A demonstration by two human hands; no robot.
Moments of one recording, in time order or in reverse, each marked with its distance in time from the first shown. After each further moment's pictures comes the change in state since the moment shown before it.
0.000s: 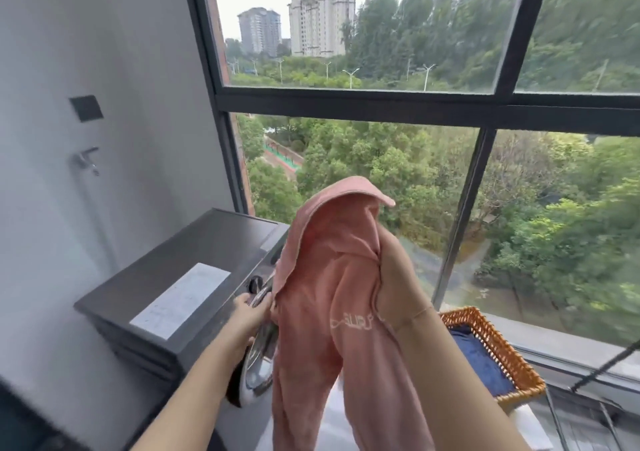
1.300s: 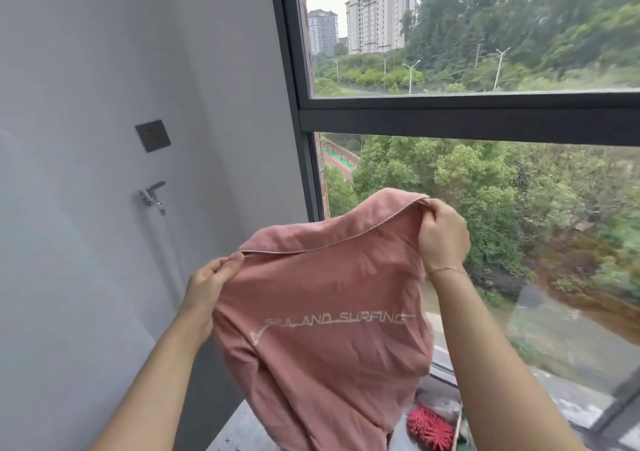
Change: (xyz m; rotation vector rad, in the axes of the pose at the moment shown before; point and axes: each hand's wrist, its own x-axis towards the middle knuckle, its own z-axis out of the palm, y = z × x) left_hand 0.304 0.155 -0.244 -0.323 0.179 0.346; right_hand 0.433 0.107 0.140 -1.088 0.457 -0.481
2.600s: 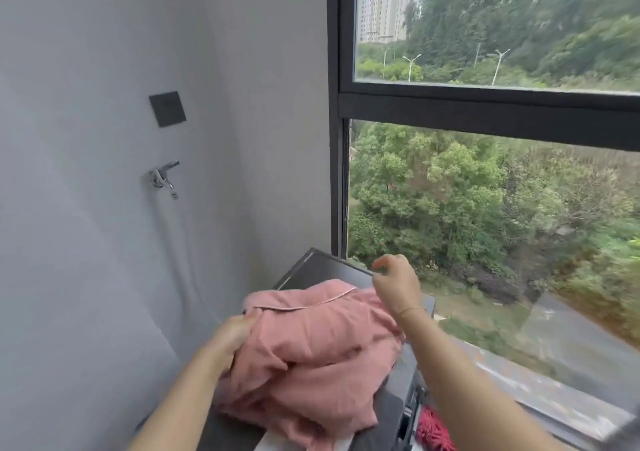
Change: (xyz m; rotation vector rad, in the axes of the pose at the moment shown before) left_hand 0.114 -0.136 -0.097 0.250 -0.078 -0.494; right_hand -0.073 -0.007 0.173 -0.190 -0.481 0.078
